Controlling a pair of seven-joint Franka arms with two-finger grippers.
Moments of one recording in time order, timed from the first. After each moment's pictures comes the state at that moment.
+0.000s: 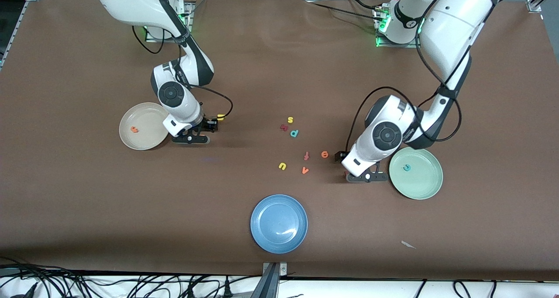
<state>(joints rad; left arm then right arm) -0.11 0.73 -0.33 -1.60 0.21 2.22 -0.59 0.44 0.47 -0.01 -2.16 0.01 2.57 0.44</state>
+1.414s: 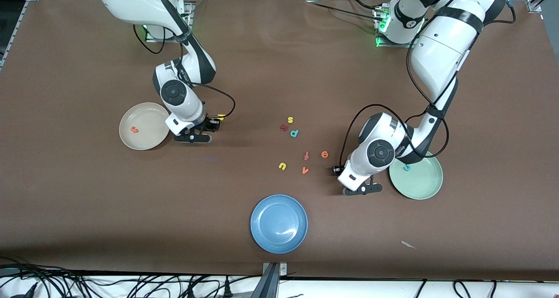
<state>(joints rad) -0.12 0.88 -0.33 -1.46 0.21 2.25 -0.63 0.44 0.46 0.01 -2.16 0.01 2.57 0.46</state>
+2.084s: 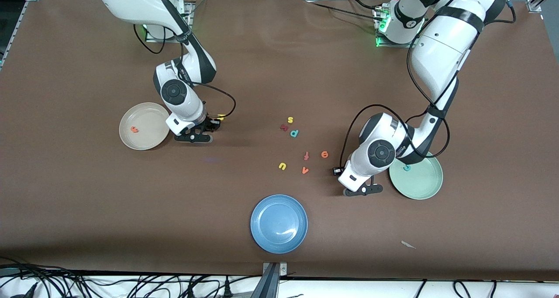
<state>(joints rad) -0.12 0.88 -0.33 -1.46 0.21 2.24 -0.63 0.44 0.46 0.01 -2.16 0.01 2.57 0.46</state>
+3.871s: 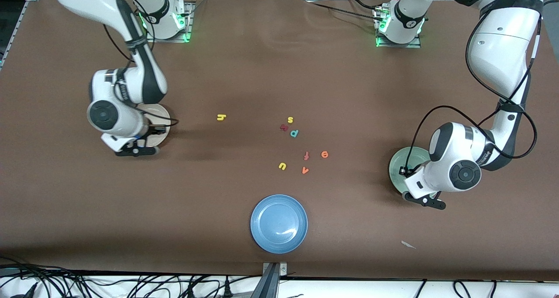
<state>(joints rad) 0.15 0.79 -0.31 -1.46 0.30 2.02 0.01 0.41 0.40 -0.31 -2.03 0.01 2.17 0.01</state>
